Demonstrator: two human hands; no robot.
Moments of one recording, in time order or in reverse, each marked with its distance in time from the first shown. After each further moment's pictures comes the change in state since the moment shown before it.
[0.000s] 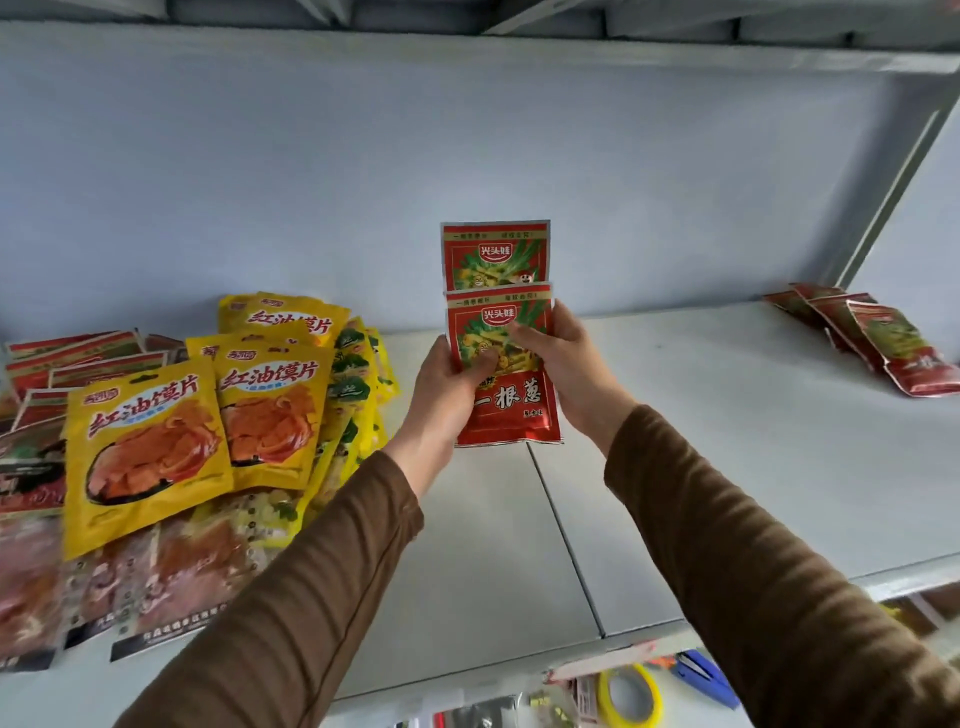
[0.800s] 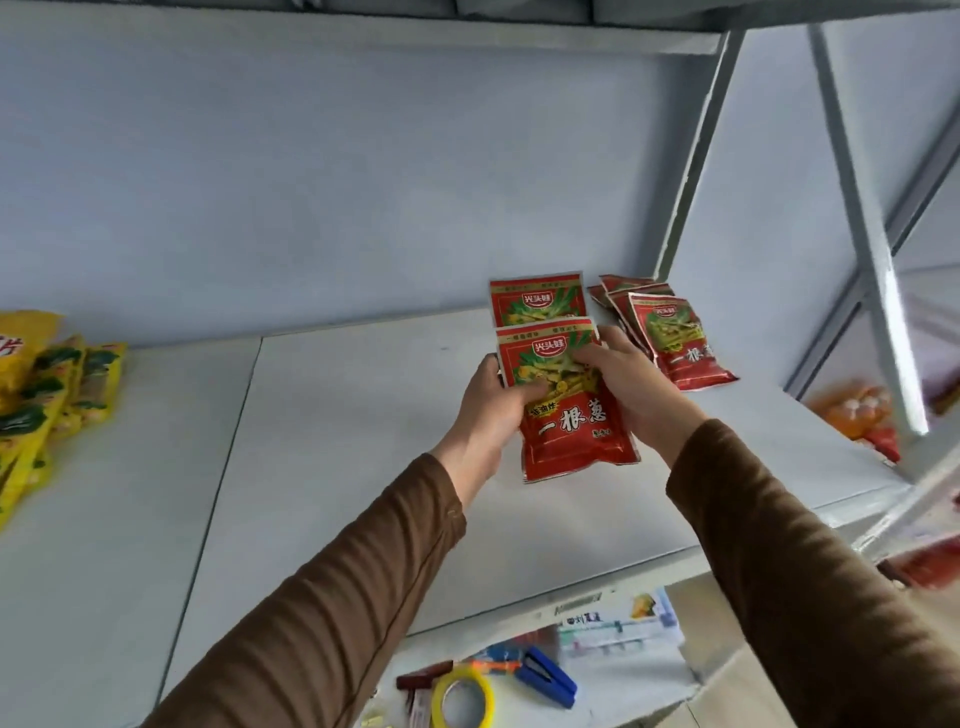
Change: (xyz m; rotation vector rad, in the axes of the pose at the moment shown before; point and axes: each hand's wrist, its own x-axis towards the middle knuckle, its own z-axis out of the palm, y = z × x) left_hand -0.005 -0.060 0.364 0.040 -0.172 -0.219; right_hand -0.029 -0.054 -0.379 -0.151 0.192 0.252
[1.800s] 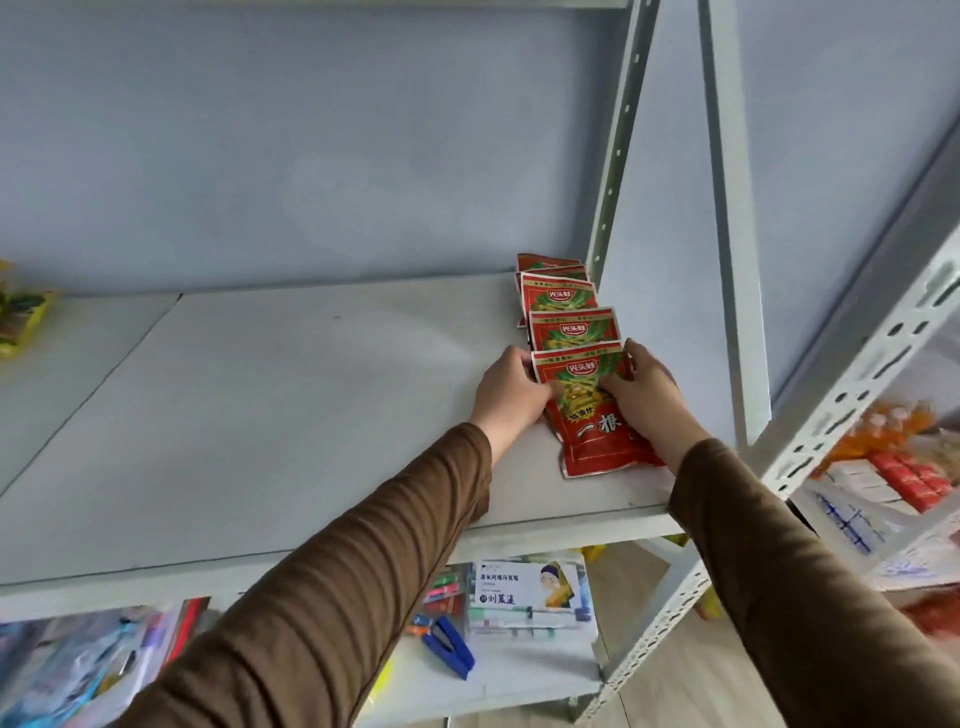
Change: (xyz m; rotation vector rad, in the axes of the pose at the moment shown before) left_hand 0.042 -0.037 0.219 0.552 0.173 0.031; right_hand 0.029 0.034 -0.232 -0.610 0.122 -0.076
